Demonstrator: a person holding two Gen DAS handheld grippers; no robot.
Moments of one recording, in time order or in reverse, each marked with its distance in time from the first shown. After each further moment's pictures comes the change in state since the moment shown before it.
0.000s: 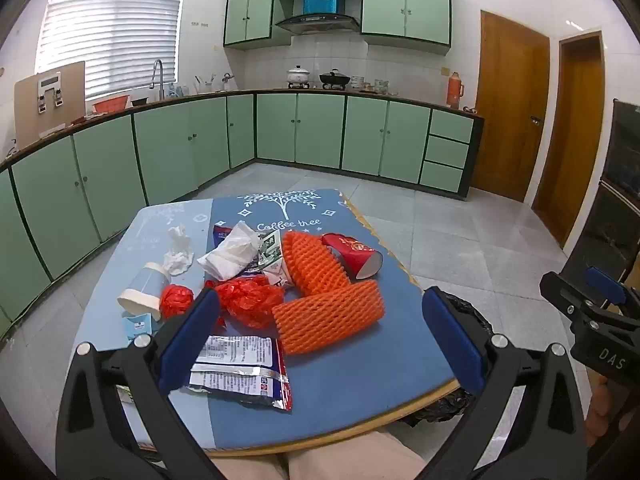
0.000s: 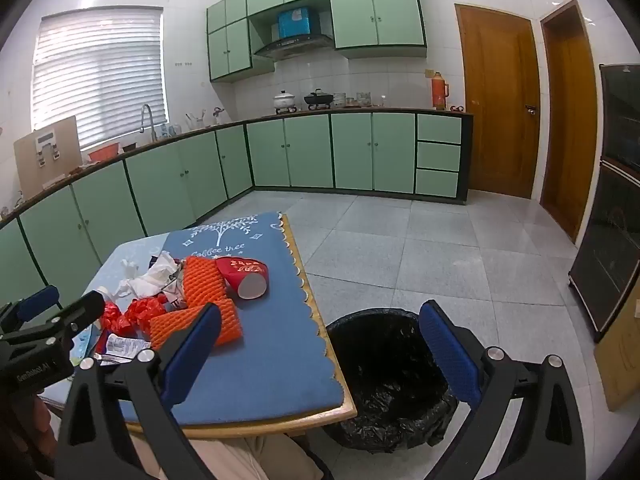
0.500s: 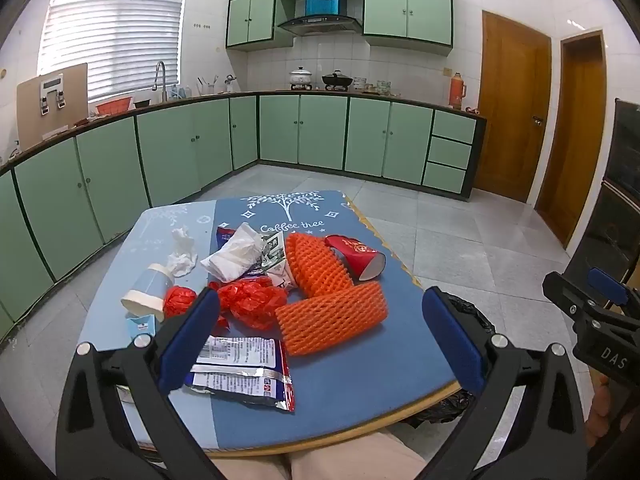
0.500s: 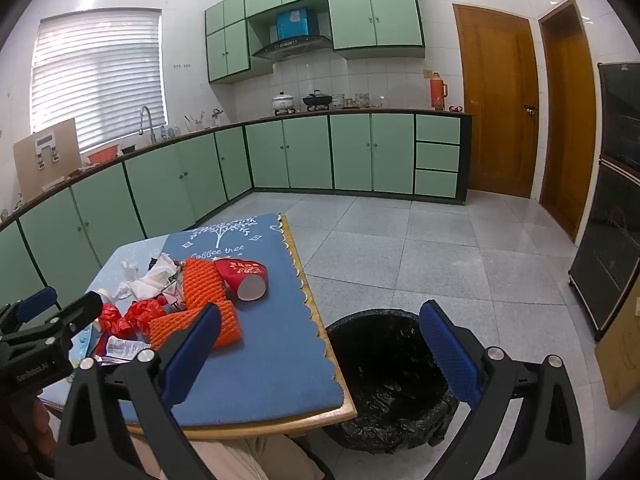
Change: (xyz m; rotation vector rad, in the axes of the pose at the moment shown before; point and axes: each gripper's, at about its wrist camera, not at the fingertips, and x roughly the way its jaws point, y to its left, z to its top) left arm -0.004 0.002 0.003 0.003 -0.009 0.001; right arm 0.000 0.001 0.000 0.004 -0.001 0.004
